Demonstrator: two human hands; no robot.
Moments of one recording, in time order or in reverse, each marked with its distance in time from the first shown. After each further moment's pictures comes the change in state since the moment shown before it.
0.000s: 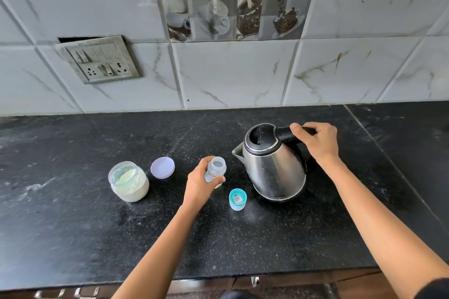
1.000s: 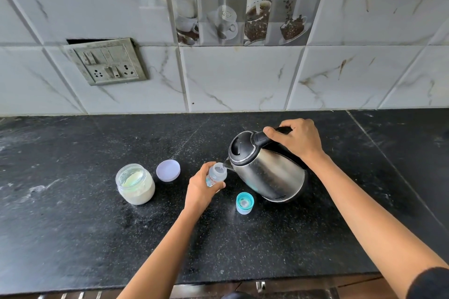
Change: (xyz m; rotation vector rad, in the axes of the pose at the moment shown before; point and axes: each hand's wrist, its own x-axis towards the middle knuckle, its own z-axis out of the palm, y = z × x) left_hand 0.002 -0.012 -0.015 0.010 -0.019 -0.021; right_hand 0.008 -0.060 0.036 -0.316 -0.114 -0.196
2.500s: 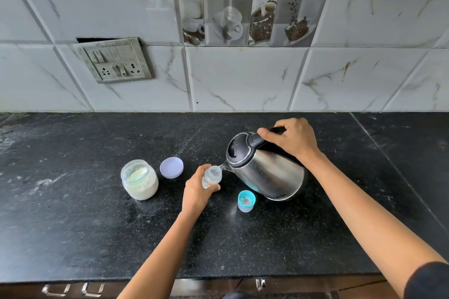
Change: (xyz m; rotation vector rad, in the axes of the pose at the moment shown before) left_hand -0.011 -0.017 -0.005 -0.011 0.073 -0.049; right_hand -0.001 -0.017 0.003 -0.069 -0.052 -0.043
